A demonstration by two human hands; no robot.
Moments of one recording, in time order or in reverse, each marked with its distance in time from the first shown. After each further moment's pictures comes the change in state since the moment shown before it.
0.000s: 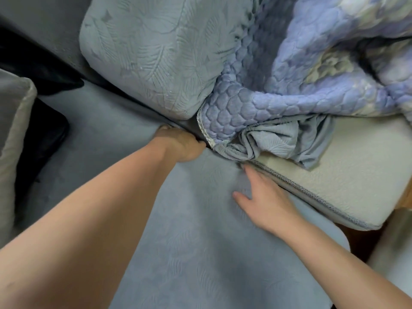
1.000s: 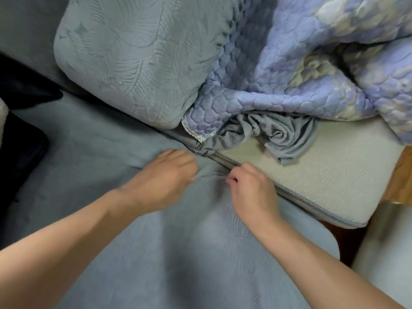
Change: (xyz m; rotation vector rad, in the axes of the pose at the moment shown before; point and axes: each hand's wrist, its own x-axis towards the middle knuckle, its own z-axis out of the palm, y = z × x) left_hand -0.079 -0.006 0.021 -0.322 0.565 0.669; right_hand 0.020 -0.010 0.011 -0.014 0.393 -0.086
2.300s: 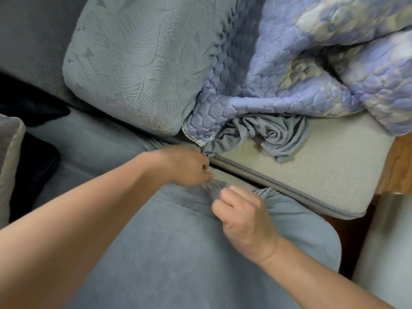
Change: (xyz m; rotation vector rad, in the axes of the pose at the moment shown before) left_hand 0.067 0.016 -0.037 0.116 -0.648 -0.321; right_hand -0.040 -0.032 -0.016 0.087 0.364 -0.549
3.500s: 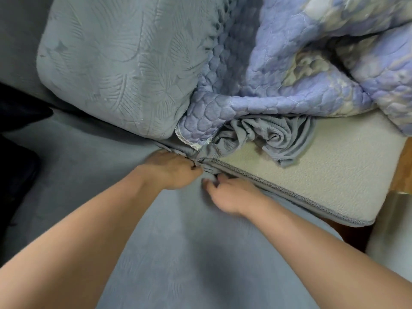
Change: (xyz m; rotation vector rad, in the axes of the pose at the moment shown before) left_hand 0.044 -0.030 0.038 0.039 0.028 -0.158; right_hand 0.051 0.052 0.044 -0.010 -1.067 0.798
